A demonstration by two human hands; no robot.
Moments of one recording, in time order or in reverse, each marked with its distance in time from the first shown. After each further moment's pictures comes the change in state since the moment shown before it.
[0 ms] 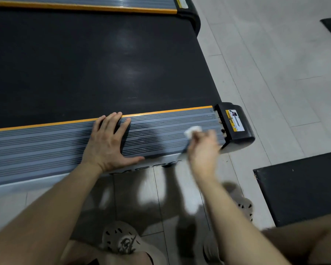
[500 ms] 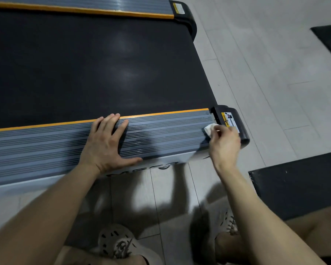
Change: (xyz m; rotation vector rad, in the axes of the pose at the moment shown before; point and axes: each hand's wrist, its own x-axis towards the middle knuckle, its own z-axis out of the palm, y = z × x) left_hand -0.001 0.001 -0.001 -0.019 -0.003 0.001; right_hand 0.046 0.037 -0.037 -0.070 0.029 0.039
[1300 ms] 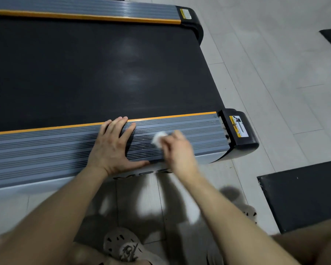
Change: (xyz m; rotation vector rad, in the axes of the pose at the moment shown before) left_hand 0.000 -0.002 0.003 -0.030 0.018 0.000; right_hand -0.057 -0.078 0.061 0.160 -0.308 -0.508
